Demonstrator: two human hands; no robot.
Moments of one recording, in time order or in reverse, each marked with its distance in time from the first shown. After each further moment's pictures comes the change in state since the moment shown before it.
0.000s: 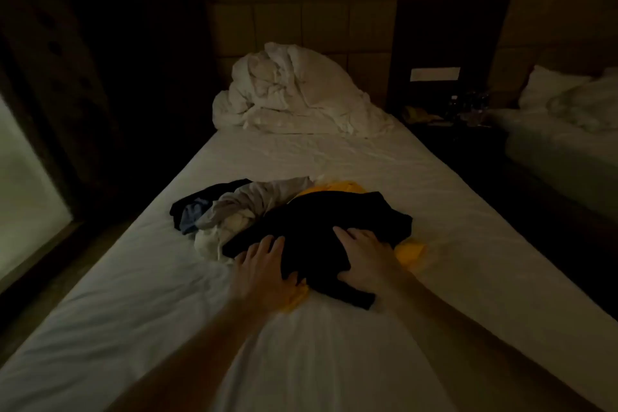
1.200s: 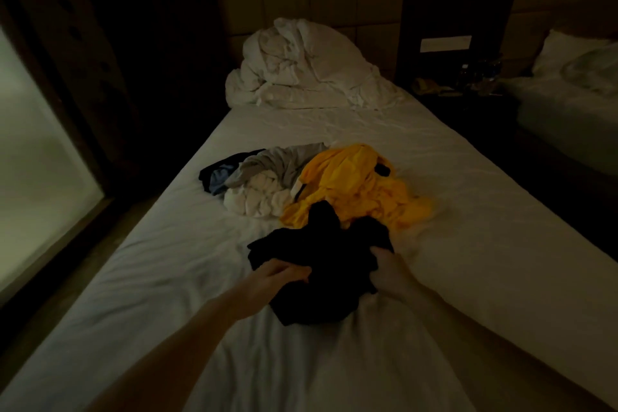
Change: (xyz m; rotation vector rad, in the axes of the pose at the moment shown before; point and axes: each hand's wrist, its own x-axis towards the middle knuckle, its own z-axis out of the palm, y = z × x) left_hand -0.128 -0.037 -0.023 -1.011 -0.505 0.004; right_hand -0.107 -0.019 0.076 0.605 -0.074 0.215
